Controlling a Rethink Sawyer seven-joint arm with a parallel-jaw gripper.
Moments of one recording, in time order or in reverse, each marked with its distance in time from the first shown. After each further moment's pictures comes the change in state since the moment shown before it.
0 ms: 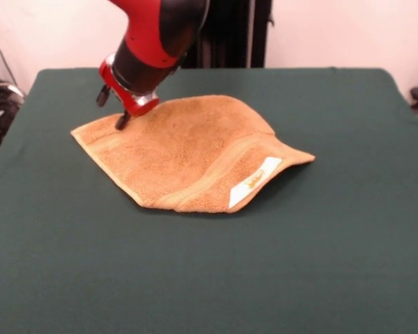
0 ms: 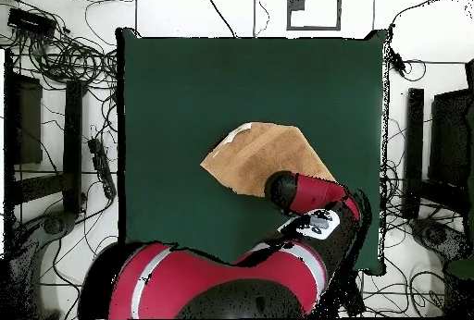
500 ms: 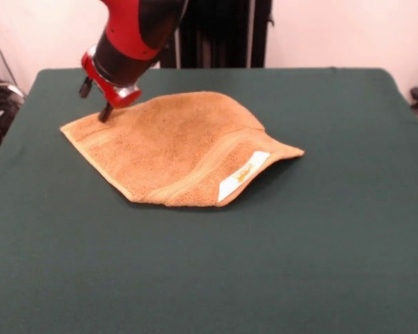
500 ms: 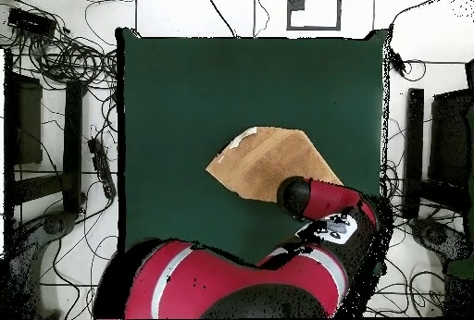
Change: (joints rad) arm -0.055 -0.019 0.000 0.004 -0.070 -0.009 0.000
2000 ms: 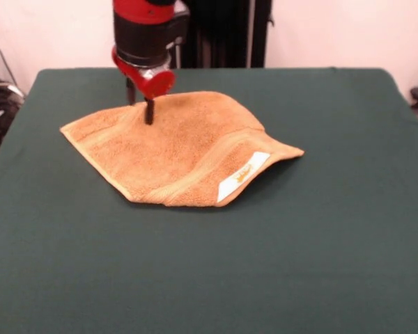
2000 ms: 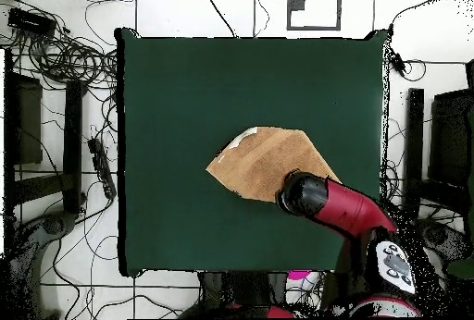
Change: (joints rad) arm -0.227 -0.327 0.379 0.190 0.027 0.000 0.000
